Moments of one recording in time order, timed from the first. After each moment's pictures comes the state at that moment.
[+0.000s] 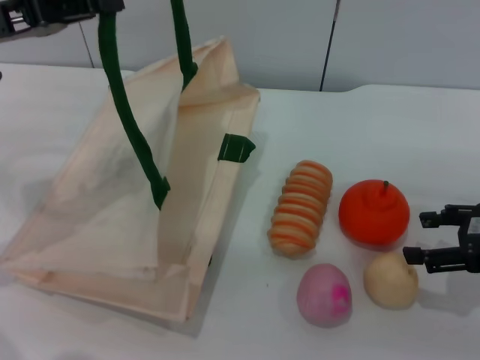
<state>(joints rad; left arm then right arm) -0.86 -1.89 2.86 -0.76 -0.67 2.03 -1.93 0.51 2.03 -0.67 -0.84 0.85 1.63 -1.60</state>
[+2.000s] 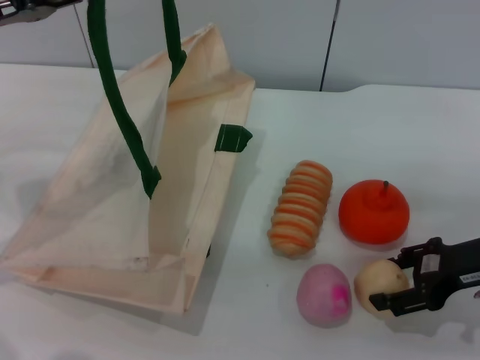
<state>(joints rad) -0.86 -1.88 2.86 -0.77 -0.71 2.04 -1.94 0.54 2.04 -1.06 -0.83 0.85 1.50 -1.44</state>
